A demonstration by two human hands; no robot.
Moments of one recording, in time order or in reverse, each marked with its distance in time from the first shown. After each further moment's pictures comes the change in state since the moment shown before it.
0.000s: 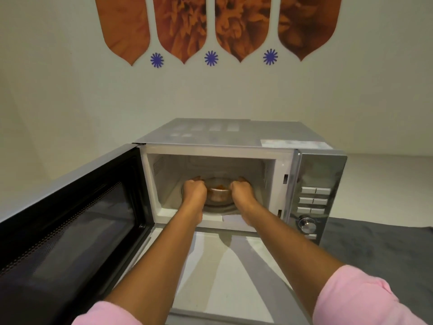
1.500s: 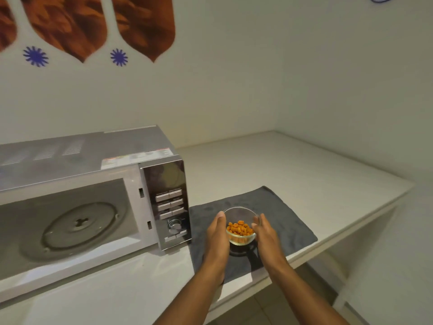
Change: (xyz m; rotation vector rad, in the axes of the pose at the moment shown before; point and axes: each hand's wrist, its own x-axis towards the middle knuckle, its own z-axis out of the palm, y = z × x) left_hand -0.209 -0.148 0.233 0.084 -0.707 -0.068; right_hand -0.128 0.154 -0.309 0.157 0.519 -0.069
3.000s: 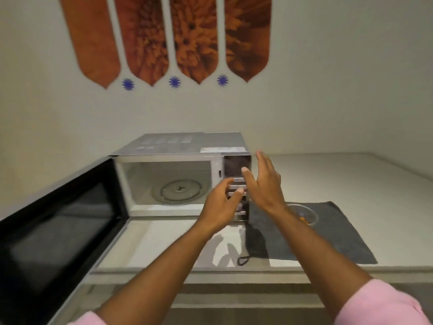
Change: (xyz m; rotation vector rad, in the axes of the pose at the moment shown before) left_hand -0.165 0.138 -0.078 0.643 0.285 0.386; right_hand -0.058 -0.150 0.086 -0.461 -0.187 -0.808
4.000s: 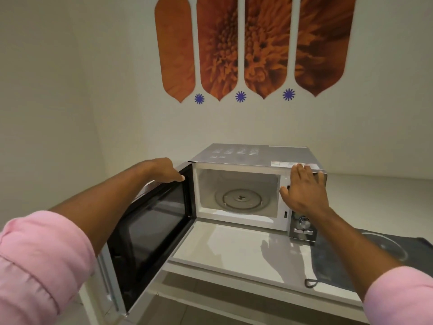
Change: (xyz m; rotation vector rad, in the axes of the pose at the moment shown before) left_hand 0.010 -0.034 -0.340 0.936 0.006 -0.553; right_hand 0.044 -0.040 0.072 -0.670 -0.228 -0.174
